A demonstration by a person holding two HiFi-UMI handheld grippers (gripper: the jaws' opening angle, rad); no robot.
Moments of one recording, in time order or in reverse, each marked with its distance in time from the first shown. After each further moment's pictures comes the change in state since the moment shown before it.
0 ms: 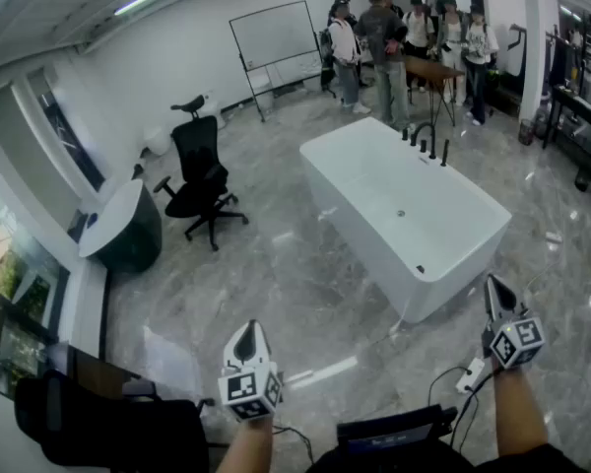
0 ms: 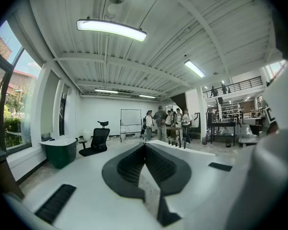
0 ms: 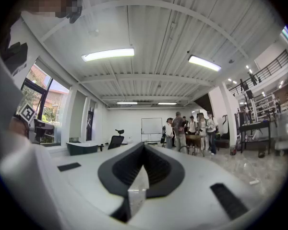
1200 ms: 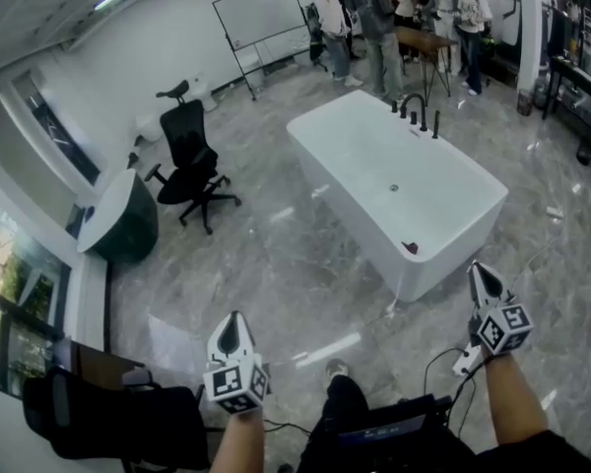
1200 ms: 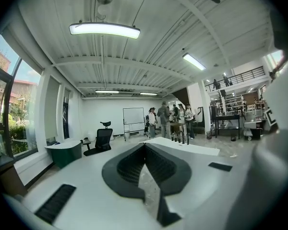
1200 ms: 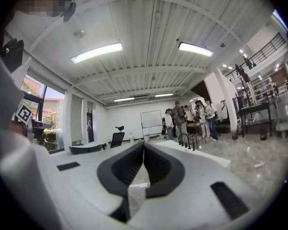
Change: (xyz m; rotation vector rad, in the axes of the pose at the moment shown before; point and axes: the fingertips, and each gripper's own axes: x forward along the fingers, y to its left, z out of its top) left arm 0.017 -0.054 0.007 0.050 0.012 0.058; right arm 0.020 -0.067 -0.052 0.123 0.069 0.023
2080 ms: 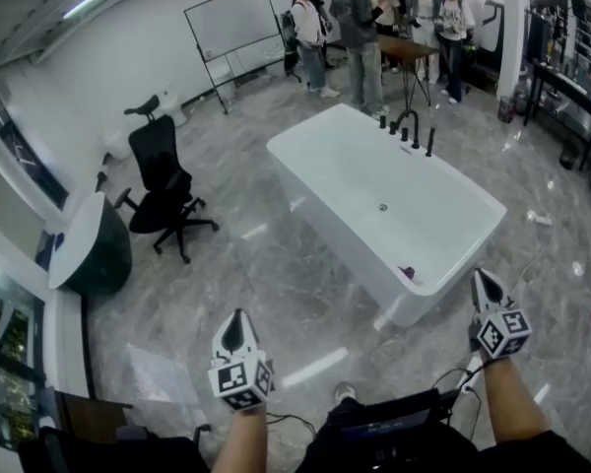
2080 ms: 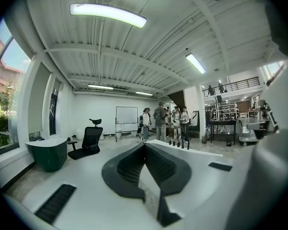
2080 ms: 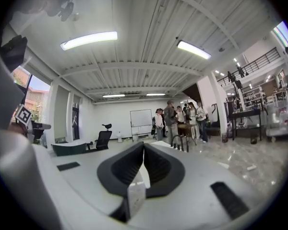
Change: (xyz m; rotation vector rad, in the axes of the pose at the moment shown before) left arm 0.223 0.058 -0.003 -0.037 0.002 -0.107; right arm 0.158 0.000 -0.005 -0.034 0.018 -0.148
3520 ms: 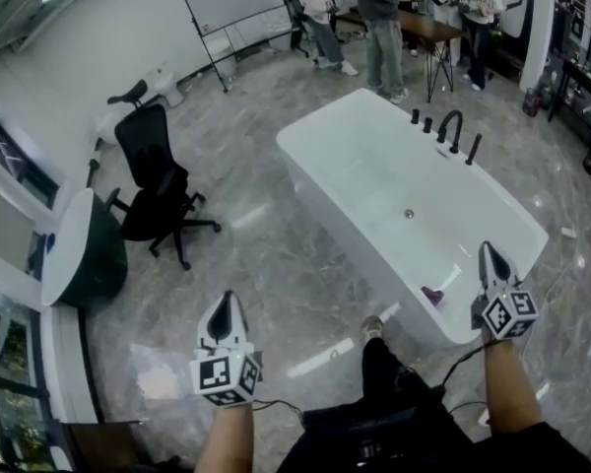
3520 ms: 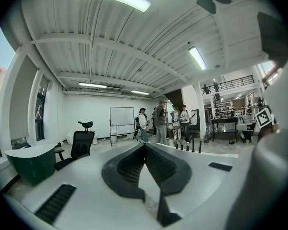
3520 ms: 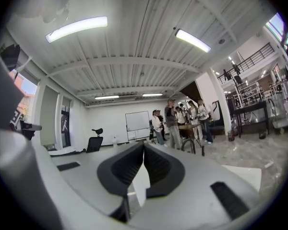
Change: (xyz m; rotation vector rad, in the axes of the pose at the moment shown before) left arm 0.292 0.096 0.048 0.047 -0.020 -0.070; right arm 0.340 -0.002 0.012 0.054 -0.048 -0.044
